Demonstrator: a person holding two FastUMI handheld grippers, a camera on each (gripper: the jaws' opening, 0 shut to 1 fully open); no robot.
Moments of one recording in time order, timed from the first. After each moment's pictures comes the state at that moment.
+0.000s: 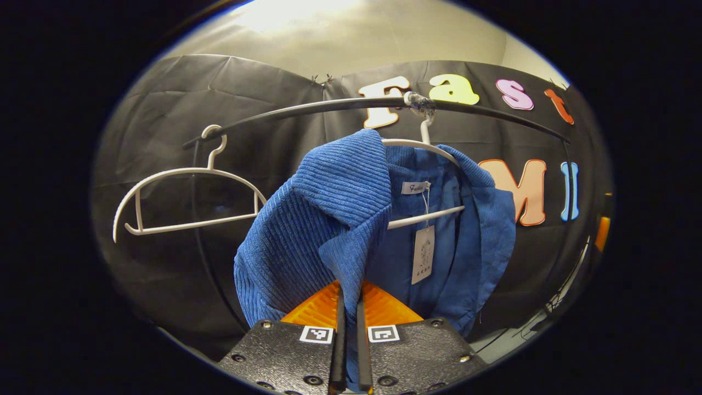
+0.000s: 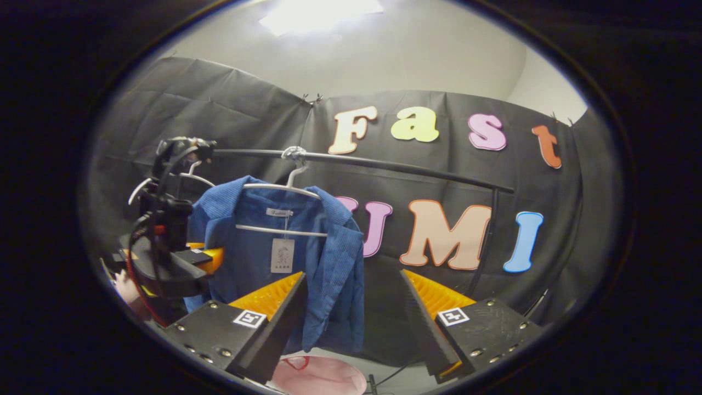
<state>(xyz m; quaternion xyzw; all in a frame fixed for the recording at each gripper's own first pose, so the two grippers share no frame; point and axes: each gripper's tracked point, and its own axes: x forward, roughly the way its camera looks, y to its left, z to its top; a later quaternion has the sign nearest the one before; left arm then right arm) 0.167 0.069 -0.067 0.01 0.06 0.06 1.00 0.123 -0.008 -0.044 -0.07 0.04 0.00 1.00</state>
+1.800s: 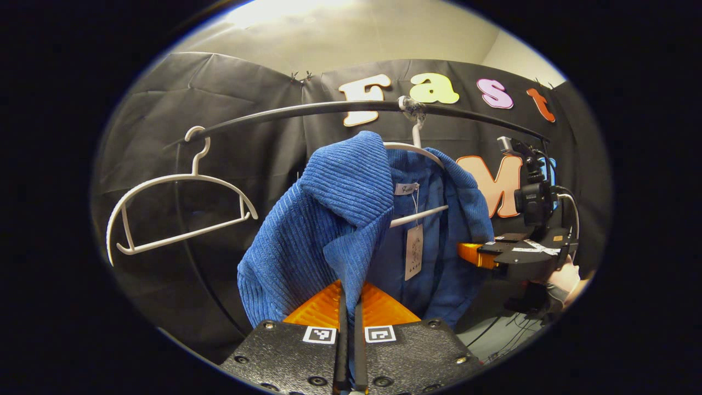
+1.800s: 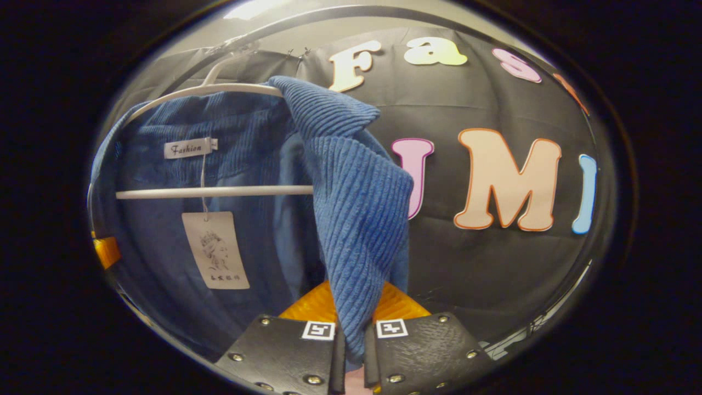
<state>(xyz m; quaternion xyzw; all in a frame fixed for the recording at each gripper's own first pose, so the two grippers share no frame) 0.149 0.080 -0.052 0.03 0.08 0.01 1.00 0.324 0.013 -0.167 0.00 0.15 0.03 0.99</state>
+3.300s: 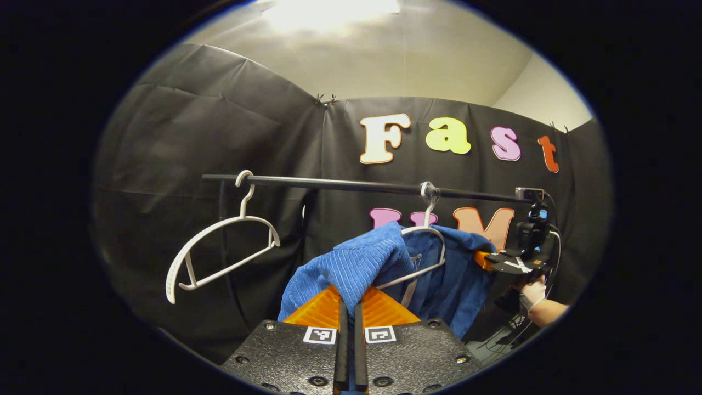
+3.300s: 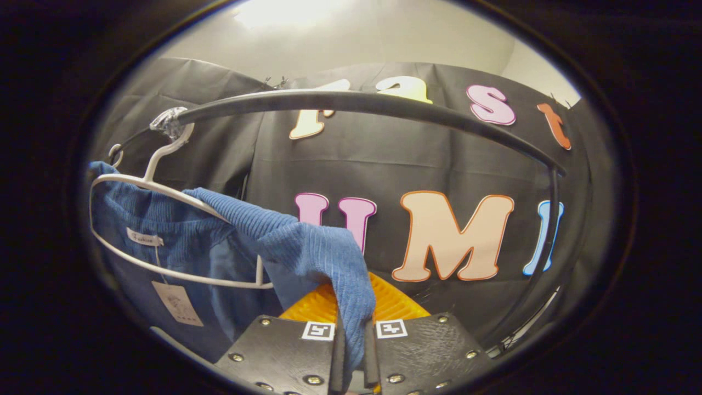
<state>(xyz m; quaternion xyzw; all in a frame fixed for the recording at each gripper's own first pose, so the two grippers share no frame) 0.087 0.122 0.057 -0.06 0.02 0.00 1.00 0.338 -0.066 -0.053 -0.04 0.05 -0.06 1.00</state>
